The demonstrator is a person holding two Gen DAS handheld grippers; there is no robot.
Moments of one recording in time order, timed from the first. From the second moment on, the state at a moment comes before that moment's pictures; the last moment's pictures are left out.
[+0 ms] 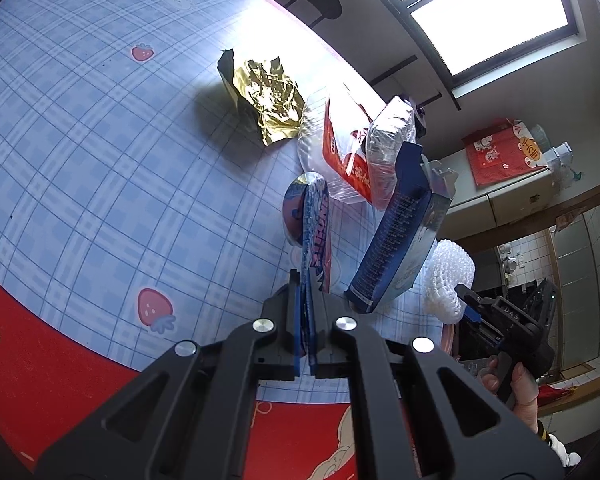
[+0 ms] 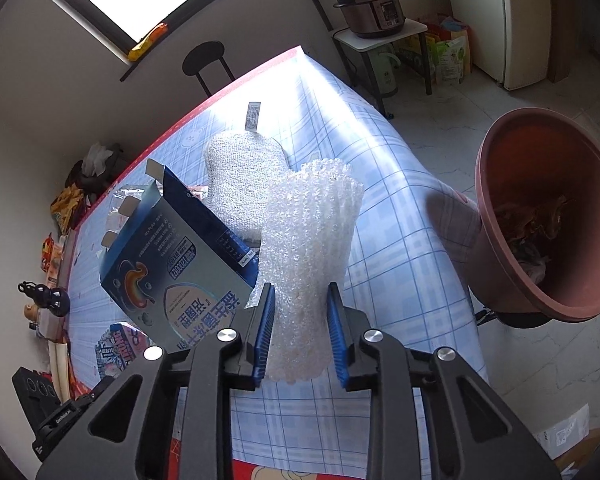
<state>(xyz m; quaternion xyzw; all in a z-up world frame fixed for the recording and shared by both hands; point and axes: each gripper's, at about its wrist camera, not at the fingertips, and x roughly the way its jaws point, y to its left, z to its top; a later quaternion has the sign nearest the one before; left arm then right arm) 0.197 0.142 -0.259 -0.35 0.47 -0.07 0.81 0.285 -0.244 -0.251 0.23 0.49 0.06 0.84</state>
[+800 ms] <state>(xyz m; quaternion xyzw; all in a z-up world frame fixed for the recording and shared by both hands) 0.219 0.121 -0.110 -0.25 0.34 -0.06 0.91 0.249 -0.413 -0.185 0.19 0.39 -0.09 0.90</state>
